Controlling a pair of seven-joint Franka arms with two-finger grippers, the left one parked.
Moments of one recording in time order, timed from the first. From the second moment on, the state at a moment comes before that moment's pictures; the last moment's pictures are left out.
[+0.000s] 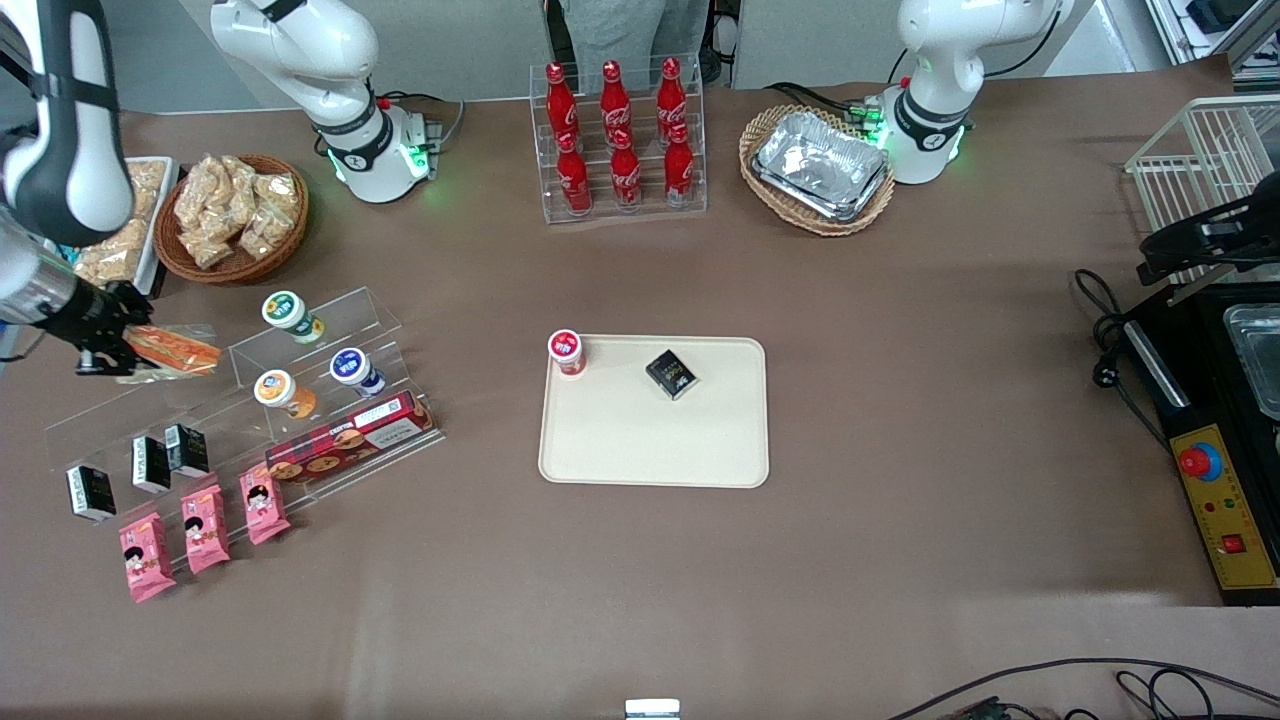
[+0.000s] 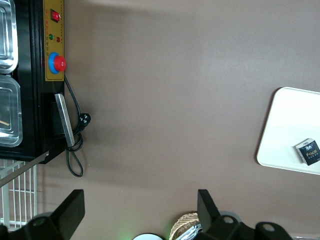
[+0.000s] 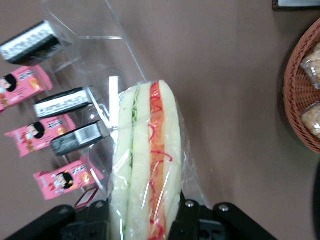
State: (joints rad) arm -0.27 -0.10 -0.08 -2.20 -0.01 2.14 1.23
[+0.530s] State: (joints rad) arm -0.14 -0.11 -0.07 -1.98 0.00 1.87 1.37
